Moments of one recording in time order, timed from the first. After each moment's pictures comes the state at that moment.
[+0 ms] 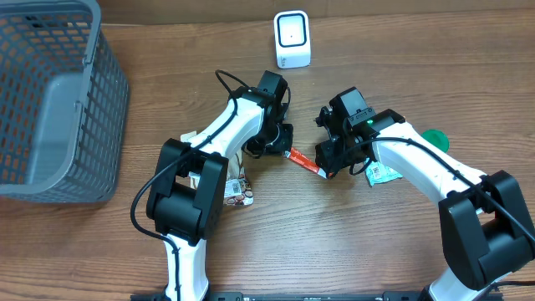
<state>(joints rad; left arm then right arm) -0.39 2.10 1.48 -0.86 0.20 -0.30 0.46 1.82 1.20 -0.69 -0.24 0.08</state>
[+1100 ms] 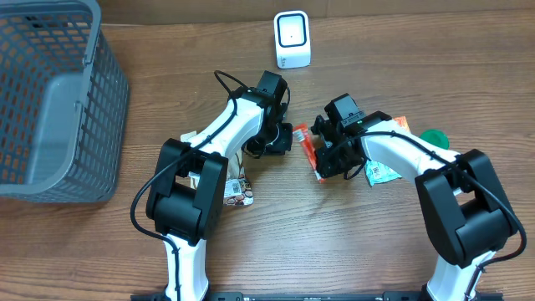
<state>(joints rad) -0.38 2.10 1.48 -0.86 0.20 -0.31 0.46 1.96 1.20 -0.65 -0.34 0.07</state>
